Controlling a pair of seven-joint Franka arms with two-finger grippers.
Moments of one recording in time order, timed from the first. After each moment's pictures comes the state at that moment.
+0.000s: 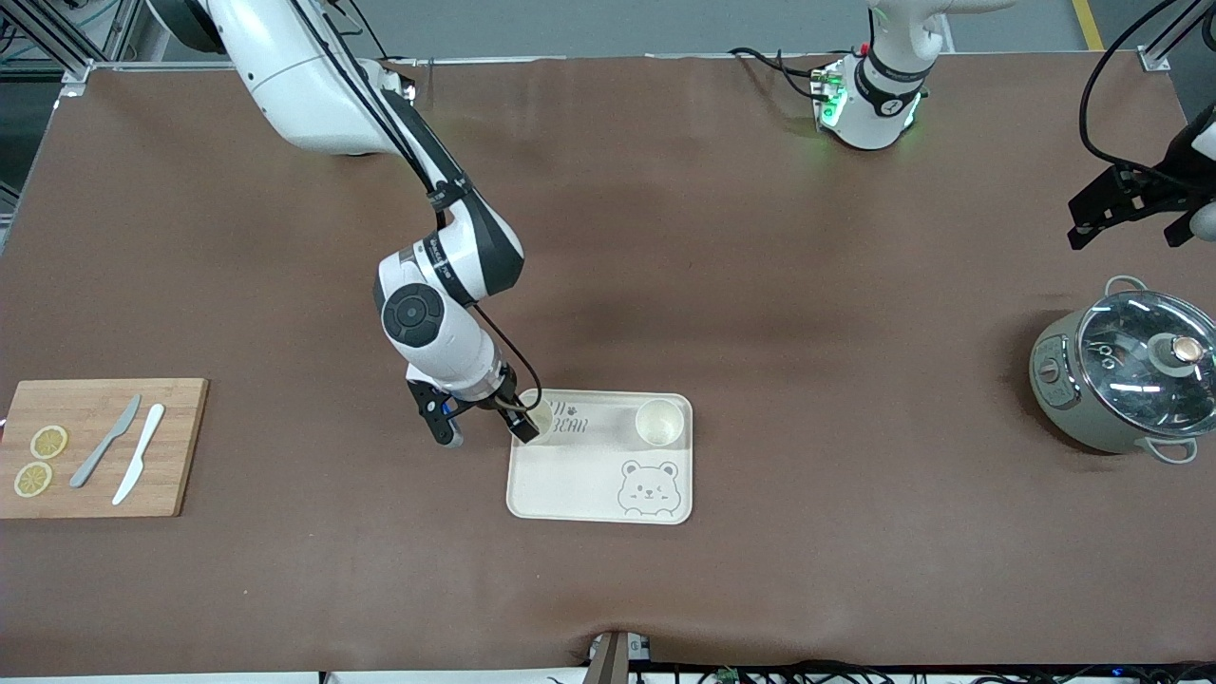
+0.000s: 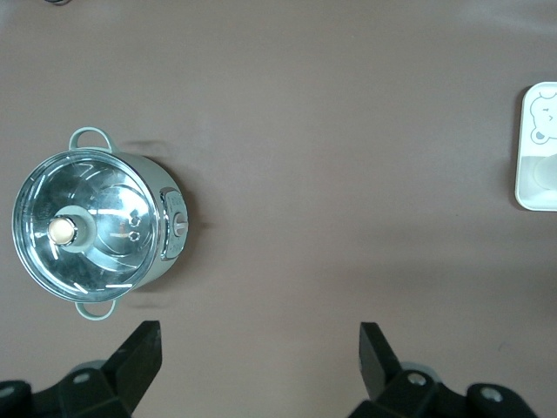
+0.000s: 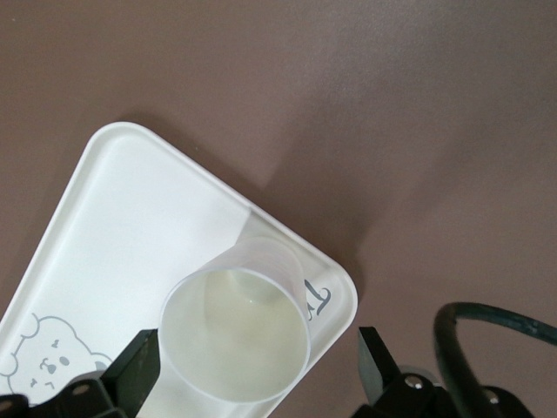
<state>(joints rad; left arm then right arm) 0.00 -0.08 -0.04 -1.61 0.06 1.63 -0.02 0.48 0.66 0.03 -1.57 0.14 2.37 1.41</state>
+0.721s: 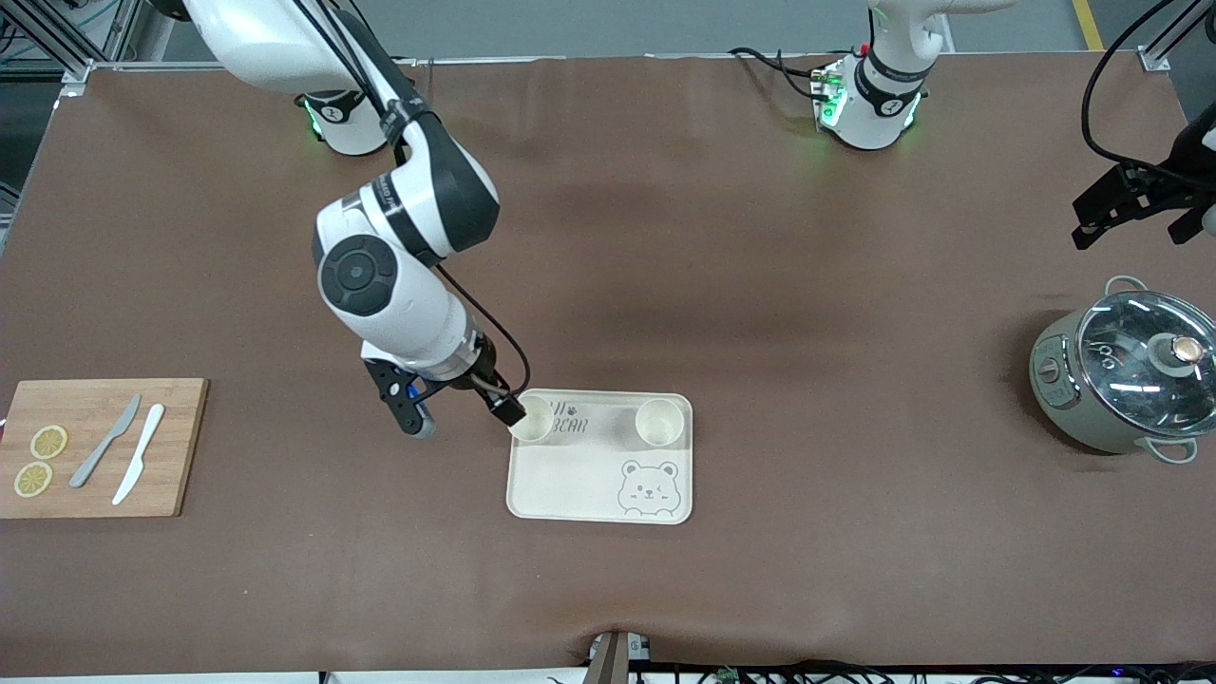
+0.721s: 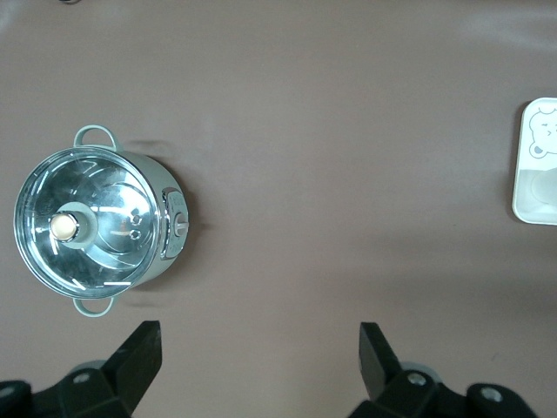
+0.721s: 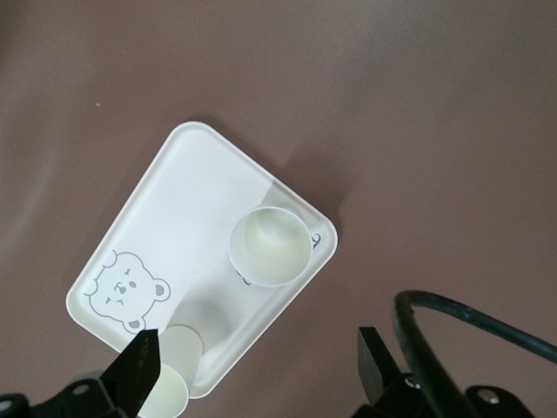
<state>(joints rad) 0.00 -0.08 -0.04 -1.60 0.06 1.63 -0.06 0.46 0.56 0.01 -1.33 0.15 1.96 1.38</state>
